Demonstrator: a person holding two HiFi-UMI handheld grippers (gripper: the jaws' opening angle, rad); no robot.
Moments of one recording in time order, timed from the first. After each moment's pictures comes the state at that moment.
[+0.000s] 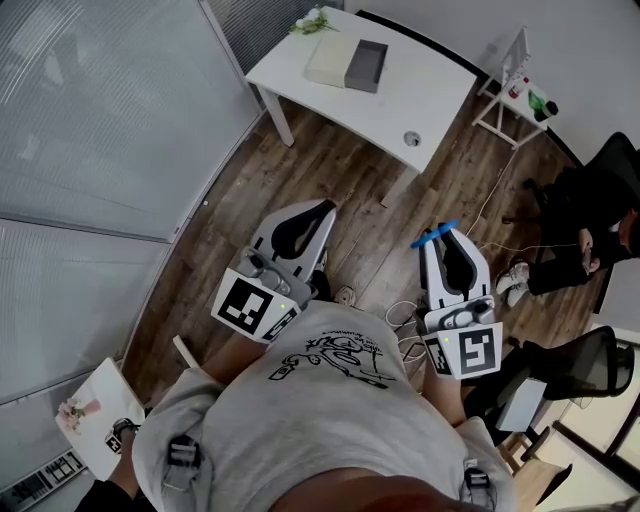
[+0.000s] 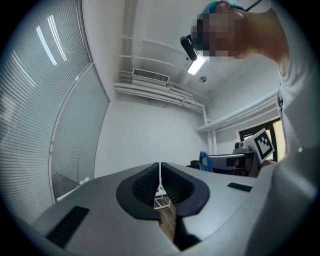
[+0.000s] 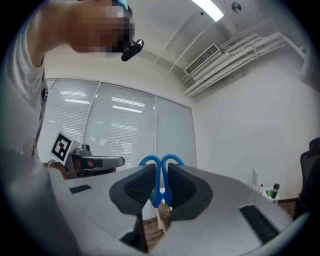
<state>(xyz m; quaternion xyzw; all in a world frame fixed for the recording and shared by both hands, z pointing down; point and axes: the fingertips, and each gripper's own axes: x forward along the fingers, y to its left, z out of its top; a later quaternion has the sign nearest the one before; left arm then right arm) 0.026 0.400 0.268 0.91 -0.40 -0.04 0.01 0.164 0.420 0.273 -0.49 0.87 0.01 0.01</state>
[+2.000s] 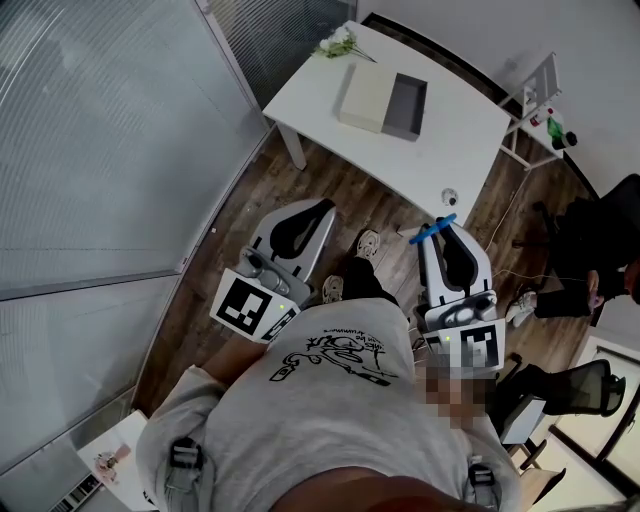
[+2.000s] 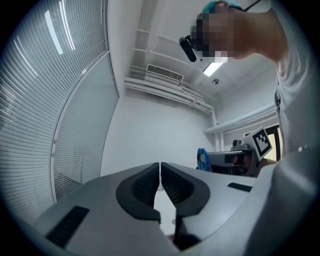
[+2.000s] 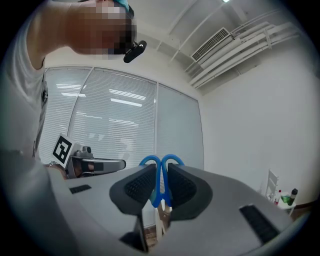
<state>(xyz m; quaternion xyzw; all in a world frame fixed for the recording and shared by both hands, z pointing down) -0.119 0.173 0.273 0.92 -0.40 -0.05 0.03 0.012 0.191 0.265 -0.48 0.88 0.01 -0.01</state>
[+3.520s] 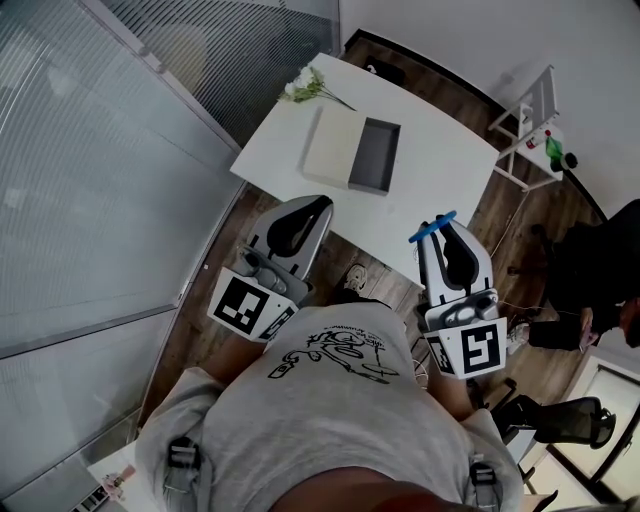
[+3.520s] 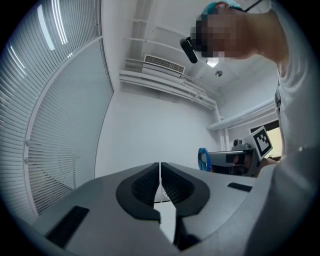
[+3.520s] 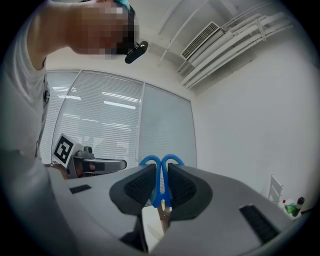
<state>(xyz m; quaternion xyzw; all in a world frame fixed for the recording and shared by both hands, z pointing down) -0.018 -0.025 0.263 0.92 -0.39 -0.04 0.01 0.113 -0.003 0.259 -0.48 0.88 0.01 0.01</state>
